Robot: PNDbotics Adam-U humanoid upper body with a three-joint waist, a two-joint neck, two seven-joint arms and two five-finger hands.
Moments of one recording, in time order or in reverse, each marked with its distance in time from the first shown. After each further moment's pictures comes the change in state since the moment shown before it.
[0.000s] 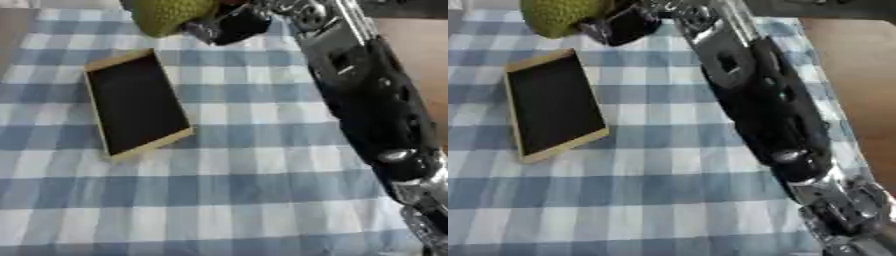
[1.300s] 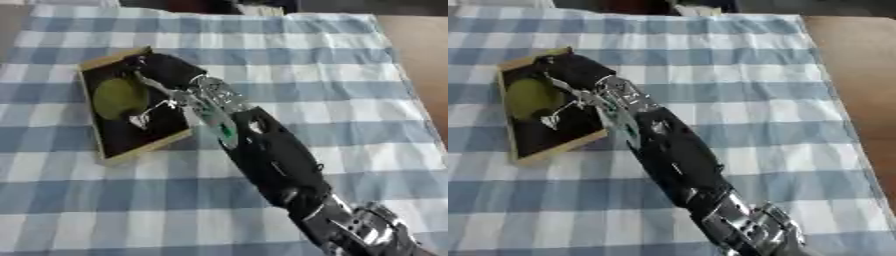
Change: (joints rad) left arm -0.027 -0.014 -0.006 0.000 0.015 0.002 -0.014; right arm 0.018 0.204 -0.045 0.393 0.327 -0.027 -0.154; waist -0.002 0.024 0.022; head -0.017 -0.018
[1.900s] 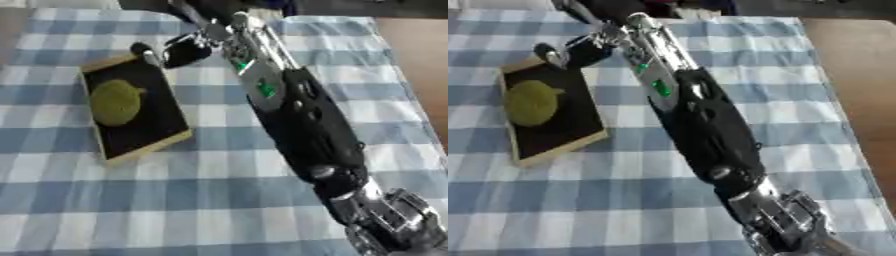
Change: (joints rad) left arm 0.011 0.000 0.001 0.000 -0.002 0.003 0.004; right arm -0.017 -0.188 -0.053 -0.409 -0.320 0.114 0.001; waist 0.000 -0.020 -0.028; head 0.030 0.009
